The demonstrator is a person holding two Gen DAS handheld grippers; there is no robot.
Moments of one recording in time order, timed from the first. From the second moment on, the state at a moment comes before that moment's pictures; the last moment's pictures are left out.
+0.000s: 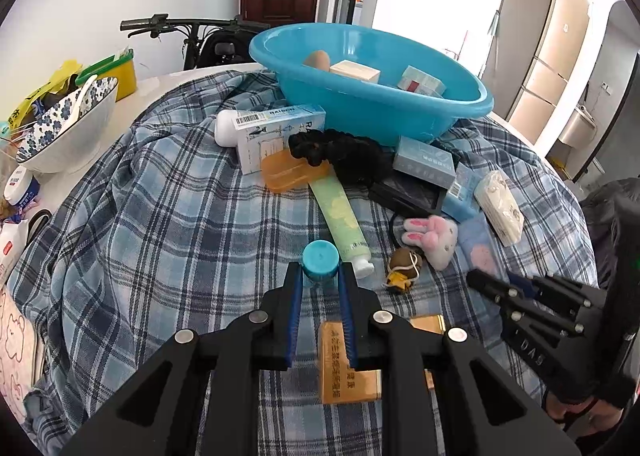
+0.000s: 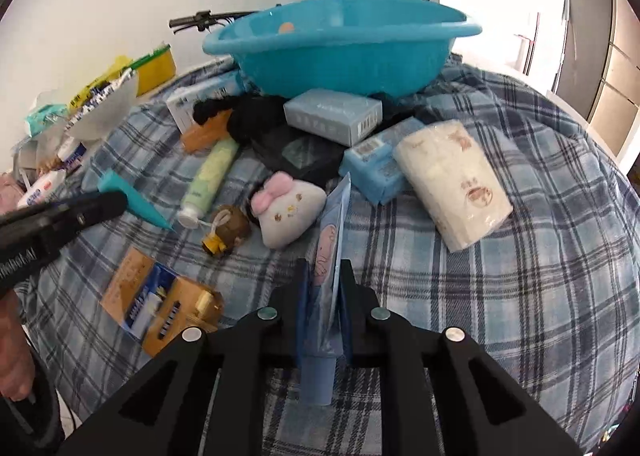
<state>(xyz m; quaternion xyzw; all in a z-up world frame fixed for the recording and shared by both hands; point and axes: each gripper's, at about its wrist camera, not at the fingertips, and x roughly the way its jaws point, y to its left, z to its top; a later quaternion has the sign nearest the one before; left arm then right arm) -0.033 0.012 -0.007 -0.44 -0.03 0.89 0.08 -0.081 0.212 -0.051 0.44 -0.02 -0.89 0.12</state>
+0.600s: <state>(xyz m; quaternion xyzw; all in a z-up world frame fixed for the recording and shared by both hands) -0.026 0.009 -0.016 -0.44 -0.02 0.89 0.08 -0.082 0.222 -0.049 0.44 -0.04 -0.89 0.11</state>
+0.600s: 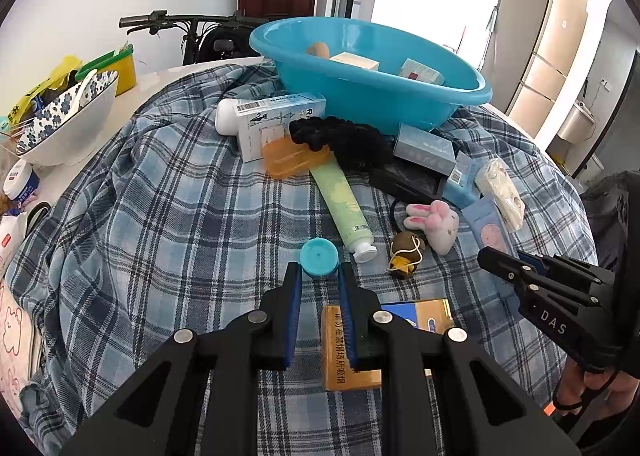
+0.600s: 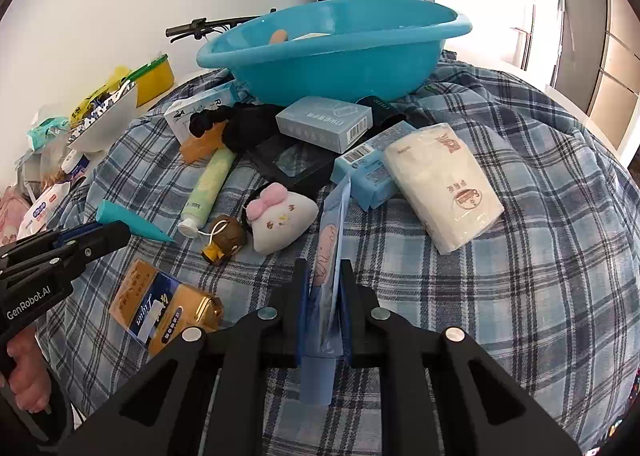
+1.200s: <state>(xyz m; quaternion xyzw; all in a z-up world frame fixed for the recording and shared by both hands) -0.030 0.008 -0.022 -0.45 -0.02 0.89 0.08 -0.079 0.220 -0.054 0.45 -0.03 -0.88 0.13</state>
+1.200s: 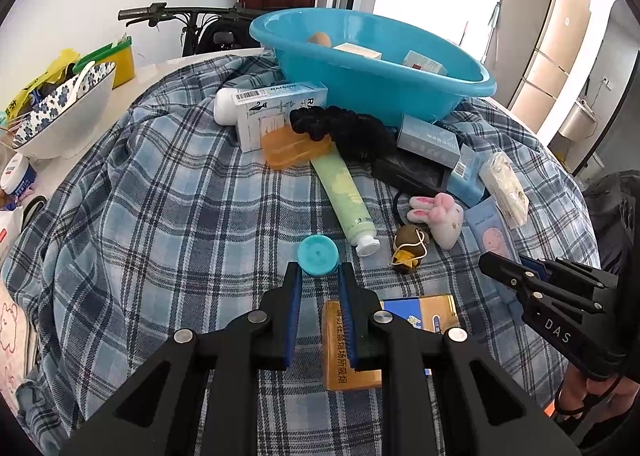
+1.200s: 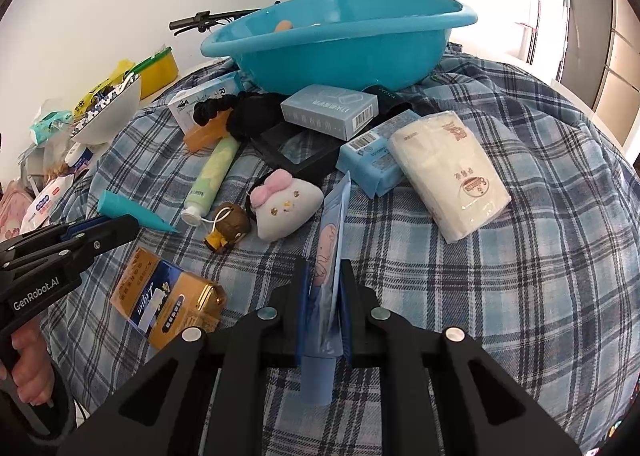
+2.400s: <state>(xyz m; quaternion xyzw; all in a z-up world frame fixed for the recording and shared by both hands) -0.012 -0.003 -0.021 -0.46 -0.01 0.89 0.07 -0.079 0.226 -0.052 0.45 -0.04 -0.88 0.12</state>
